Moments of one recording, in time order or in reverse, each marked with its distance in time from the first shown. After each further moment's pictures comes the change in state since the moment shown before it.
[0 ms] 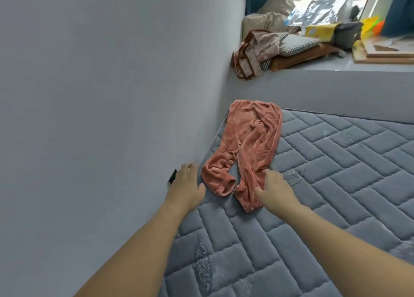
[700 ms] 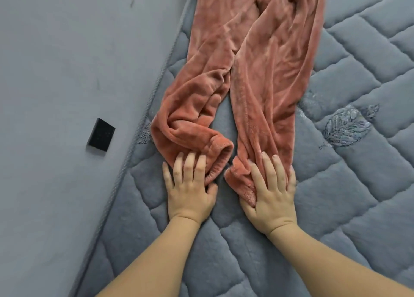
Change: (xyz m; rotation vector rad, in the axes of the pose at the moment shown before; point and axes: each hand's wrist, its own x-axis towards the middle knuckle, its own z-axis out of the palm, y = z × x) left_hand 0.194 -0.120 0.403 0.254 0.179 0.130; right_hand 0.199 0.189 0.327 -0.369 0.256 -0.139
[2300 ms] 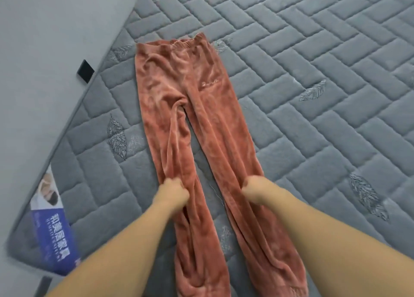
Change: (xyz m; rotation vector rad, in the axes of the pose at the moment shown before) left_hand -0.412 0.221 -0.164 -0.282 -0.835 -0.350; right_hand -0.428 0.145 -0.221 0.167 -0.997 0.391
